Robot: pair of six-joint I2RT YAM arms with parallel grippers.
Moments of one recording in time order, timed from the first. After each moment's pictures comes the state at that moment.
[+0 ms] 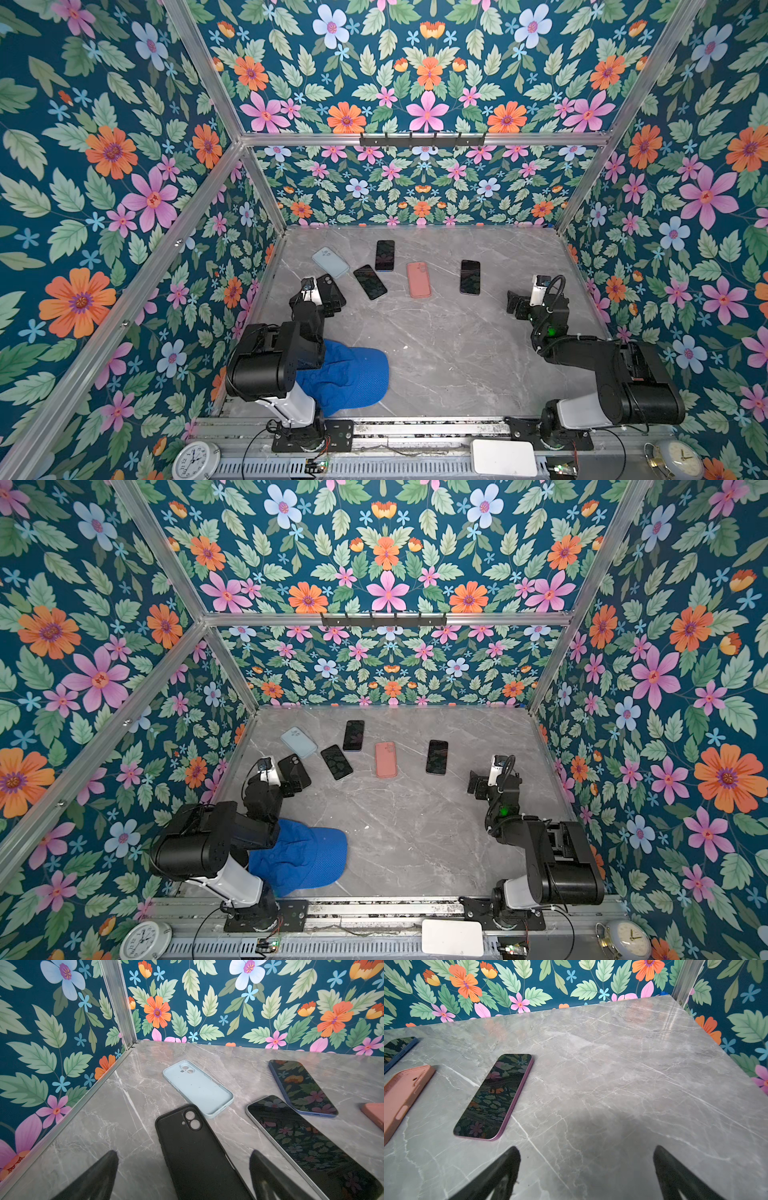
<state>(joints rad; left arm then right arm) 0.01 1.62 0.29 1.14 -0.11 -0.02 -0.04 1.44 0.34 0.71 -0.04 0.09</state>
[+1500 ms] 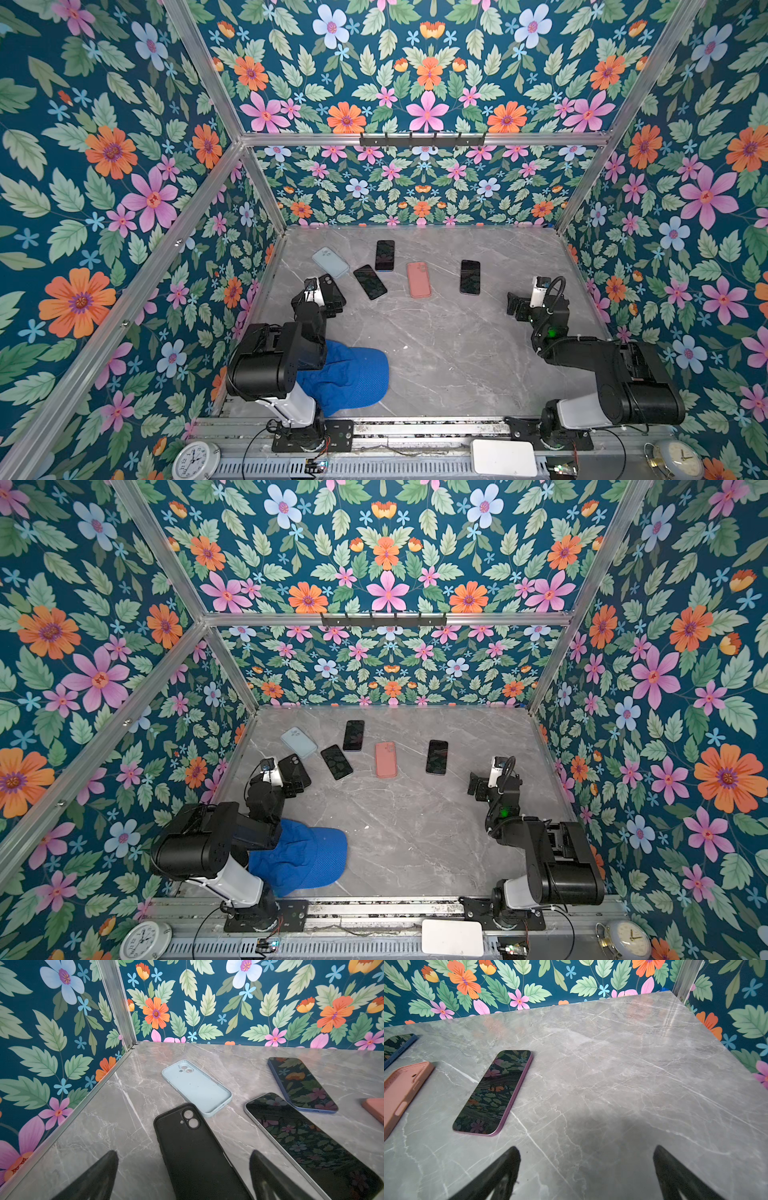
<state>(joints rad) -0.02 1.62 0.28 1.14 -0.14 0.00 -0.04 1.44 0.33 0.71 -0.04 0.09</state>
